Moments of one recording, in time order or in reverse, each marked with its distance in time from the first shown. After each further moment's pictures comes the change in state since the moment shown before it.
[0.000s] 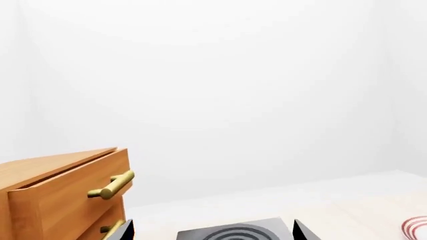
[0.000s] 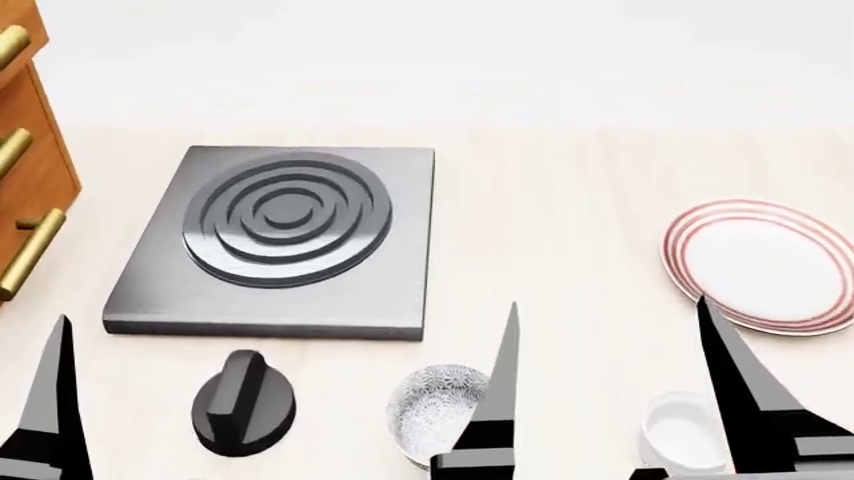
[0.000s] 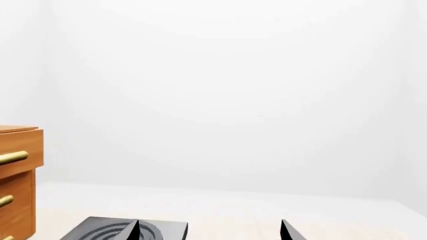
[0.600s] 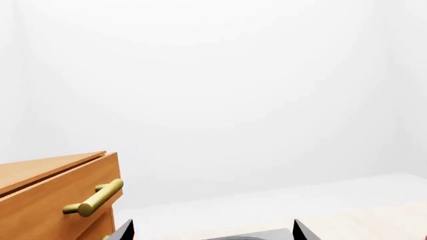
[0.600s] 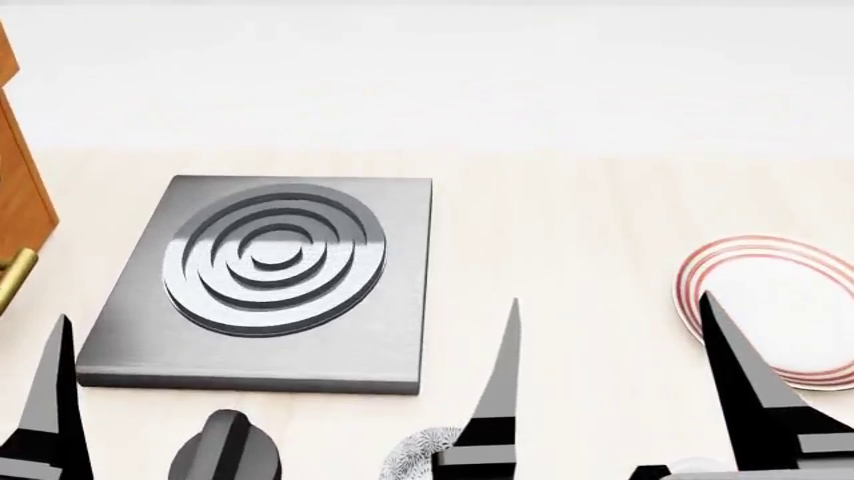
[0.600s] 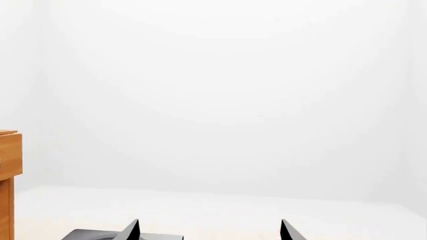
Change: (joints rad) left arm -0.010 -0.005 0.015 -0.001 -0.004 0.009 -0.010; right arm 0.022 0.011 -0.020 0.001 0.006 -0.012 0.010
